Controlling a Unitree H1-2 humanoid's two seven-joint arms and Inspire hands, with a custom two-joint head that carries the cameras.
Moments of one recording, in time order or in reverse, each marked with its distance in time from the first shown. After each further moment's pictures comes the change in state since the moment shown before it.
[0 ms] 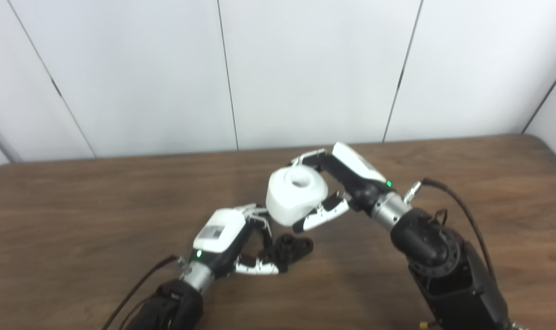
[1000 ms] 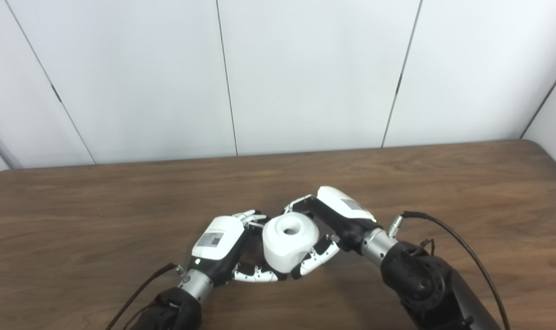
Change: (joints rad) left arm 0.002 -0.002 0.003 0.008 -0.002 -0.009 0.006; right arm 0.062 -0.014 0.122 0.050 -0.088 -0.016 0.005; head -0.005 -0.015
